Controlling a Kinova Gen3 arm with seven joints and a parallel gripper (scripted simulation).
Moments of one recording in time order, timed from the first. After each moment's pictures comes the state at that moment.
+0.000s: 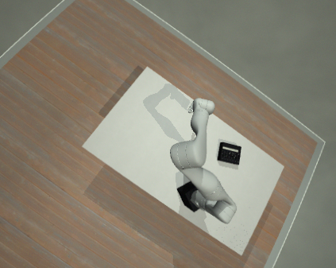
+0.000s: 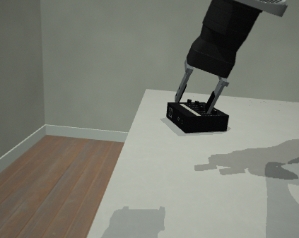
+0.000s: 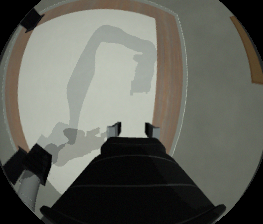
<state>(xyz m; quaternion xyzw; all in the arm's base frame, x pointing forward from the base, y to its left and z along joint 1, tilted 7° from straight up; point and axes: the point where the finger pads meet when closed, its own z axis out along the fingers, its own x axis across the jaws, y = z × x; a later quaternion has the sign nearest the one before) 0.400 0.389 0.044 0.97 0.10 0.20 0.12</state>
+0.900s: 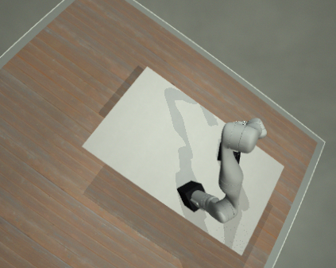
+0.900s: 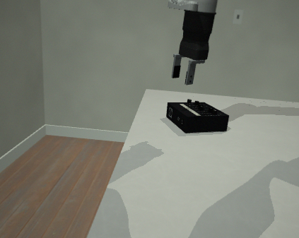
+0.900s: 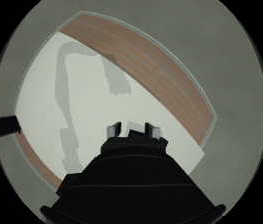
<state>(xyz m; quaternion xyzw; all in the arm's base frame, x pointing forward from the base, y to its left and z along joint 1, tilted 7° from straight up) 0.460 0.128 0.059 0.93 -0.35 0.11 0.05</state>
